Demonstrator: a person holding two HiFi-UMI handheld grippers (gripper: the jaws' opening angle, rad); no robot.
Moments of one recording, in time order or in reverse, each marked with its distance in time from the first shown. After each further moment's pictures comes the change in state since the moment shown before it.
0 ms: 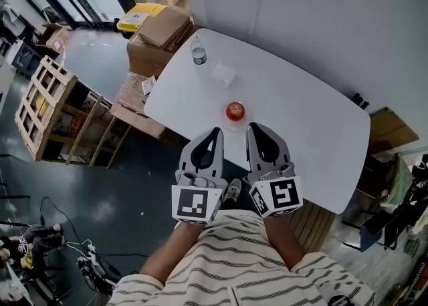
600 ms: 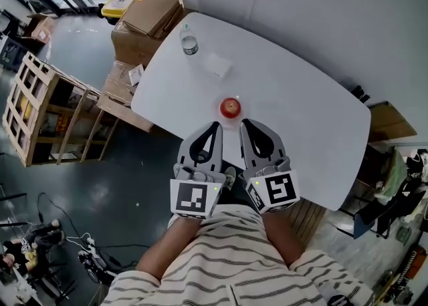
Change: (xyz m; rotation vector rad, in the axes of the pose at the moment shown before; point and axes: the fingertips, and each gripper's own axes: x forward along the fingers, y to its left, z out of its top) left arm 0.061 0.026 -0.046 -0.036 0.111 -0.030; right arm 0.057 -0.023 -0.046 0.016 0.126 0.028
